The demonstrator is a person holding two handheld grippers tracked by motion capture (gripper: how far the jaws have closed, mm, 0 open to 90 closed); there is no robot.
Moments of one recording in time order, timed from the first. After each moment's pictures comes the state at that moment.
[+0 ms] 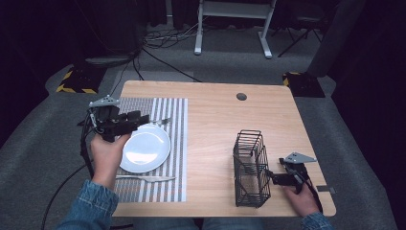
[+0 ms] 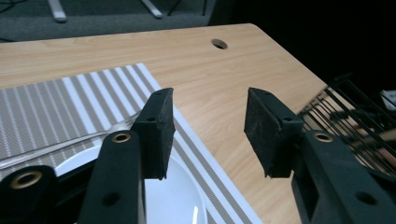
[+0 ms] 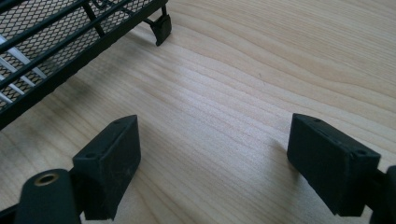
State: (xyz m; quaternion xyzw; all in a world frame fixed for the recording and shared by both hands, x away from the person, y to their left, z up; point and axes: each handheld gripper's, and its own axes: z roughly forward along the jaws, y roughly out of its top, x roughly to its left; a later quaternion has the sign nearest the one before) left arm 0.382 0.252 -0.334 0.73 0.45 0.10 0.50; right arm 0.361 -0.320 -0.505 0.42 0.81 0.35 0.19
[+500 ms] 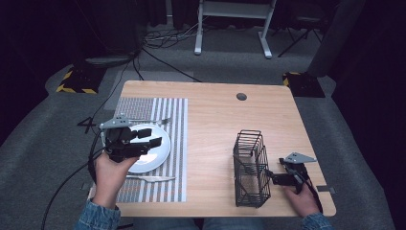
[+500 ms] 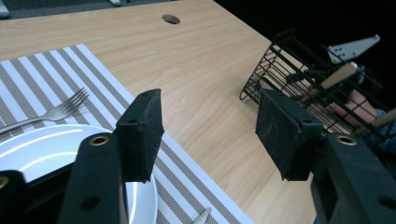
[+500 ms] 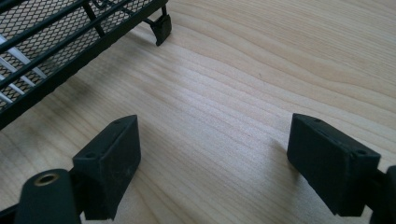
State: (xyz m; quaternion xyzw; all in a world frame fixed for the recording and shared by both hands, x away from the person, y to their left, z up) left arm 0.341 0.224 -0.350 0.77 0.39 0.07 0.50; right arm 0.361 -0.320 -0.505 0.42 0.81 0.35 0.19
